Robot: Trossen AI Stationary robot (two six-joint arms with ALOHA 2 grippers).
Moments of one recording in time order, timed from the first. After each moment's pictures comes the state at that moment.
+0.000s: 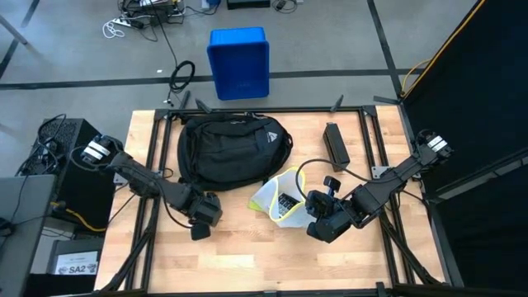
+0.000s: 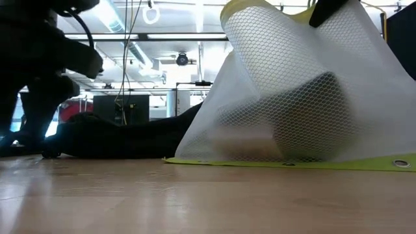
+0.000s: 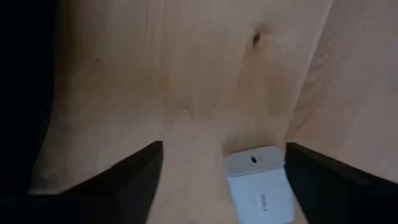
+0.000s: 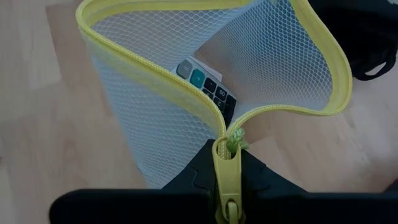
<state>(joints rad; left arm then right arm) -0.44 1.45 0.85 -0.86 0.00 -0.70 0.59 1.54 1.34 -1.02 0.58 0.84</state>
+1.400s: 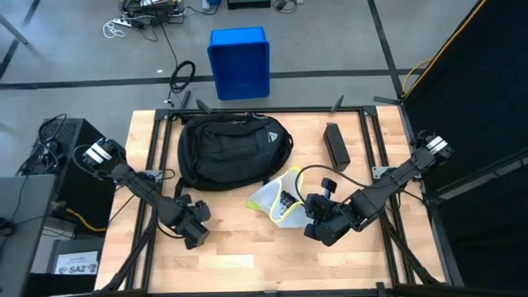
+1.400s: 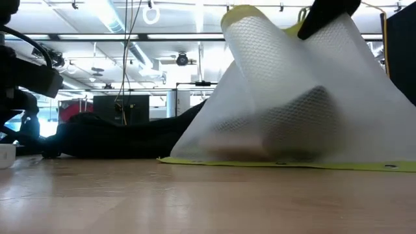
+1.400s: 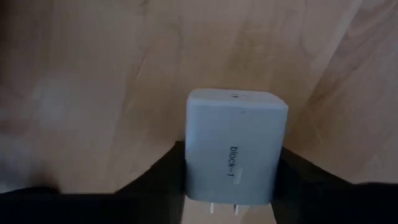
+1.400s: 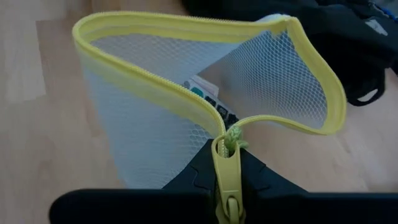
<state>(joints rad) -0.66 1.54 0.73 -0.75 -0.08 -1.03 0.61 1.54 1.22 -0.85 0.70 0.78</state>
